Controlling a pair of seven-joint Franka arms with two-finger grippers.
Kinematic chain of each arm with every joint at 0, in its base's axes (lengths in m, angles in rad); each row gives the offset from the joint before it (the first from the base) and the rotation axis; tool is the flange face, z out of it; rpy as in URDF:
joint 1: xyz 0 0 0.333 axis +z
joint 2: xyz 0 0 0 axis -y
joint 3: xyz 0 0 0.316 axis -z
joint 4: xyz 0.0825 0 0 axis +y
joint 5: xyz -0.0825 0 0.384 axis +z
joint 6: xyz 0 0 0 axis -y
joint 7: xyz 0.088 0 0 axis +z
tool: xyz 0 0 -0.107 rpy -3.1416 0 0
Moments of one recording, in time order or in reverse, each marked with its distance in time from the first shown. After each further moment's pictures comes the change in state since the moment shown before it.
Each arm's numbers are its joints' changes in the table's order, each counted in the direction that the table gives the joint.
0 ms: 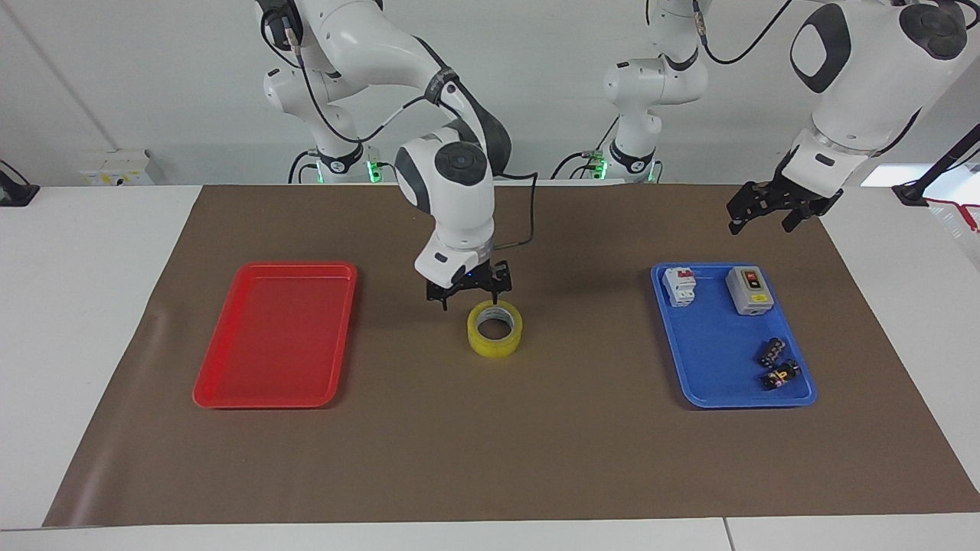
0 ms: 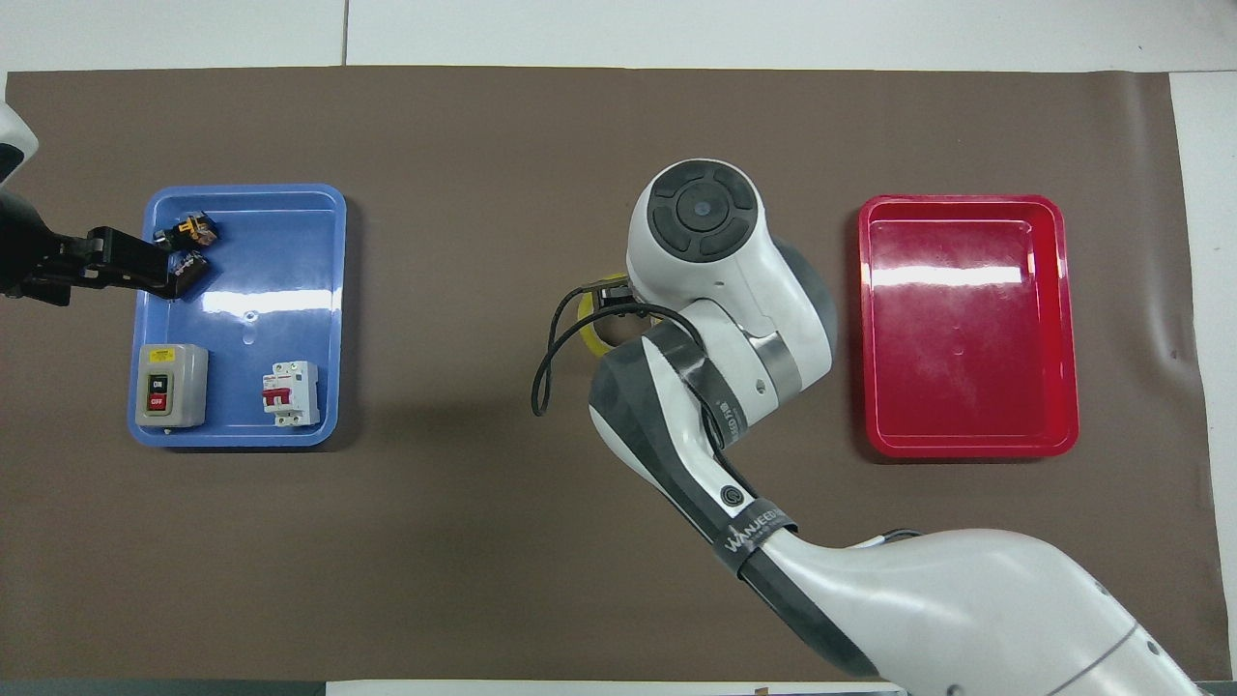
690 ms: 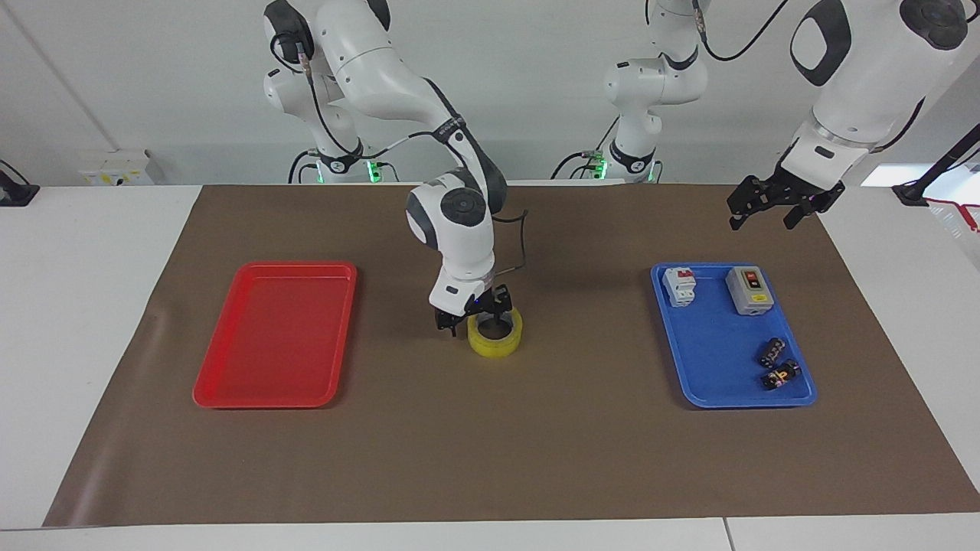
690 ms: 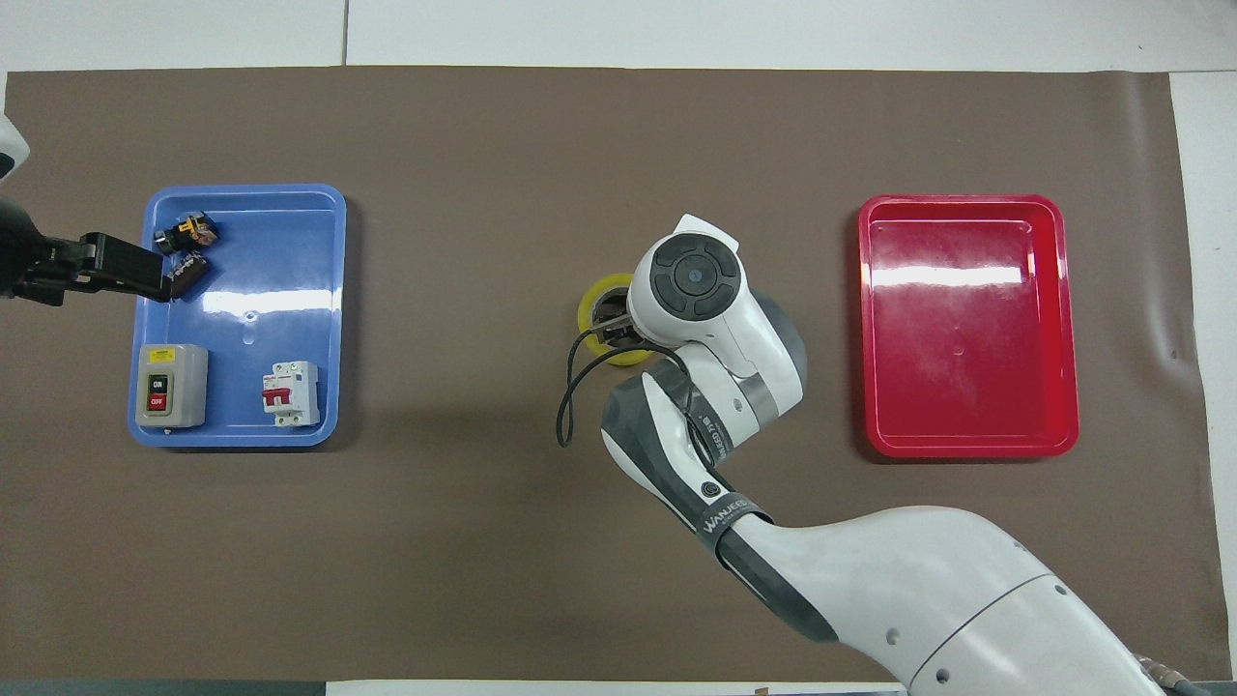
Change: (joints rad) left arm 0.000 0.029 0.000 0.019 0.000 0.011 -0.036; right arm -0.004 -0.016 0.006 0.174 0.000 0.251 0.126
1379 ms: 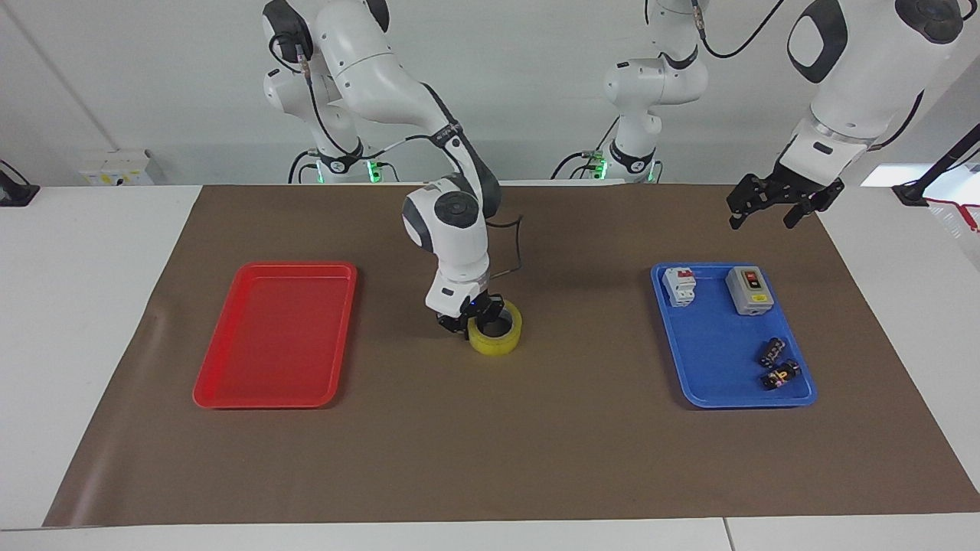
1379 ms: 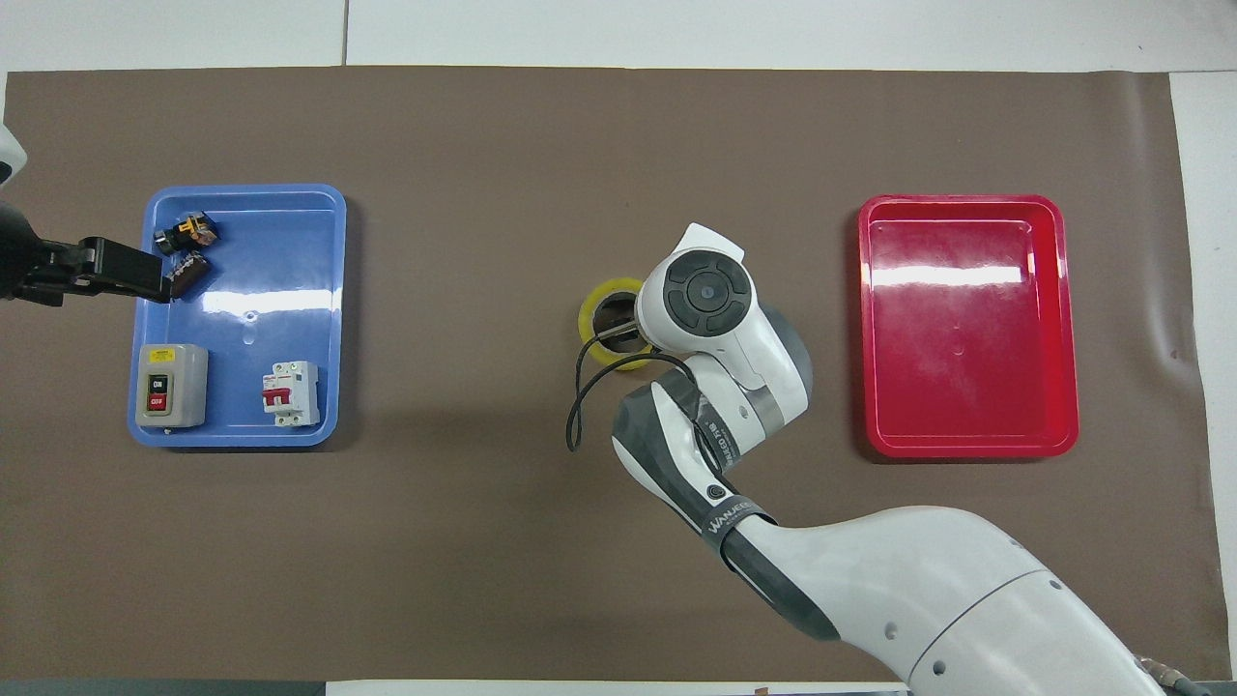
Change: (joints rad) left arm 0.000 0.011 0.000 0.020 0.000 0.023 0.000; right arm -0.008 0.004 0.004 0.044 -0.002 0.061 0.007
